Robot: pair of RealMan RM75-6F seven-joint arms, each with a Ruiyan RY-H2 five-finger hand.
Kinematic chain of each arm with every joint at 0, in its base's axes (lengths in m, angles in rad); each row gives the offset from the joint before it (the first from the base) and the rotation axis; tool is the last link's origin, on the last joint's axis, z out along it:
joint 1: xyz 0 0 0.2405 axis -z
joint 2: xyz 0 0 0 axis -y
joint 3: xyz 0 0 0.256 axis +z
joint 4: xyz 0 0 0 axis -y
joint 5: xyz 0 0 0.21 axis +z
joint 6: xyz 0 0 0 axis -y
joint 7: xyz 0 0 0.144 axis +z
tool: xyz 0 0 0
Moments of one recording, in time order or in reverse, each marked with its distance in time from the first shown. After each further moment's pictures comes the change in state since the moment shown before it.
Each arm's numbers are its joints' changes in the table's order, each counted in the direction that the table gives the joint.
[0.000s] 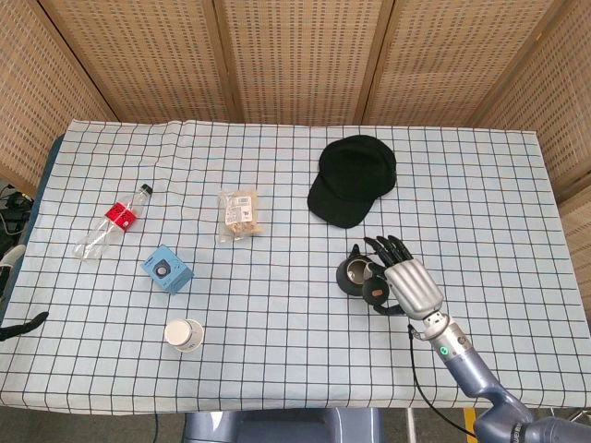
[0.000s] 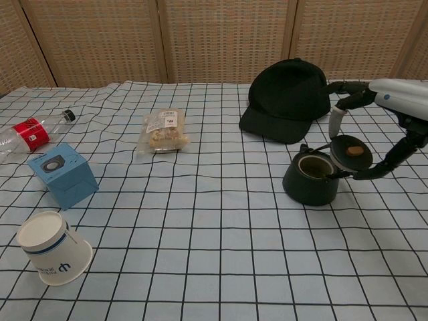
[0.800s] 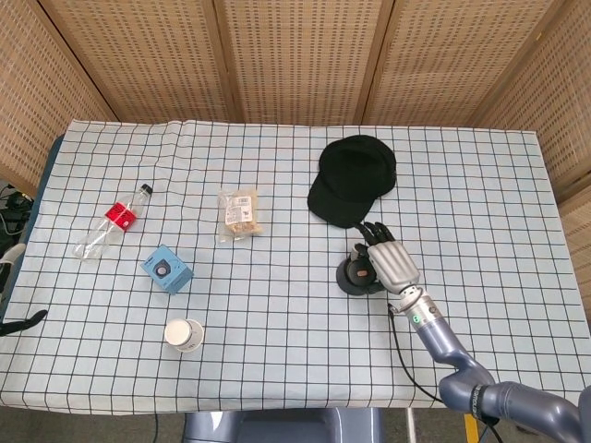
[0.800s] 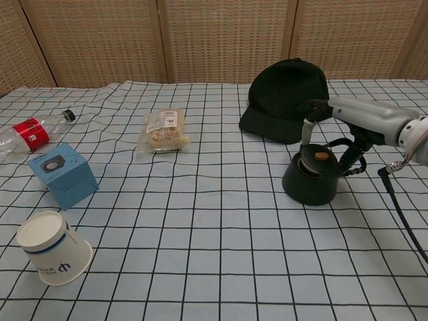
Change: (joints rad) left arm 0.021 -0.006 -0.008 -0.008 -0.054 0.071 0.008; right arm -0.123 0.178 0.058 -0.231 0.177 0.137 -0.007
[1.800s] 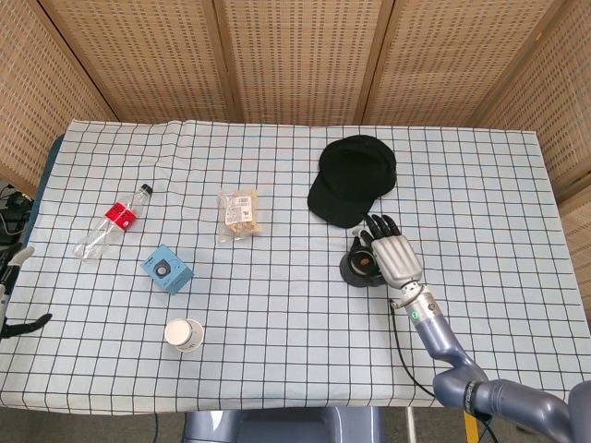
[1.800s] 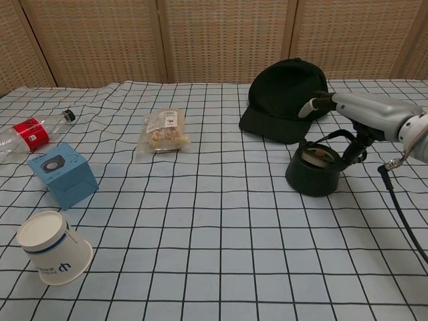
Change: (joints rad) left arm 0.008 -0.013 0.014 0.020 0.009 0.024 0.009; right arm -0.005 0.027 0.006 -0.028 0.063 -0.054 -0.120
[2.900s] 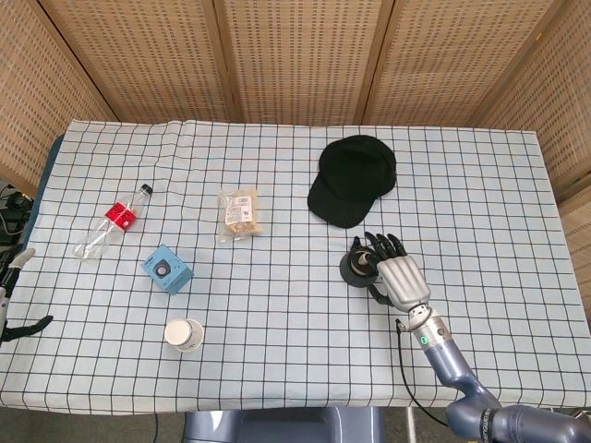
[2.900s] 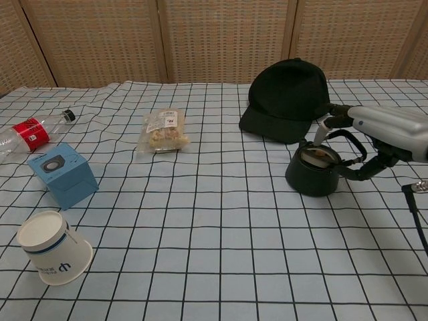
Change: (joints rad) left arm -0.011 -0.004 0.007 0.020 0.023 -0.032 0.015; right arm 0.081 -0.063 -0.073 0.166 -0.037 -0.084 -0.067
